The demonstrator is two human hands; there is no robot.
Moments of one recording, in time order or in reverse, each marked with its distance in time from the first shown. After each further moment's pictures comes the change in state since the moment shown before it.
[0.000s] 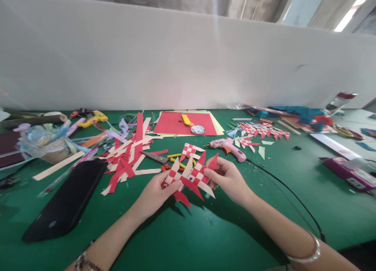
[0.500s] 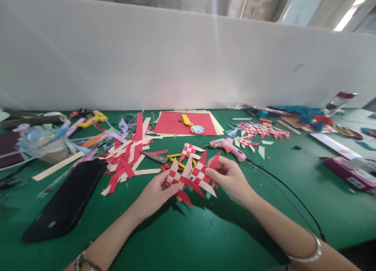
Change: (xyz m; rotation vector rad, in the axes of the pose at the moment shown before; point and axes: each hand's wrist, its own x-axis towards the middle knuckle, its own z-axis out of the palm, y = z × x) left_hand -0.002 0.004 0.001 -0.143 -0.088 -0.028; right_hand -0.001 -0.003 -0.002 -0.021 0.026 -0.039
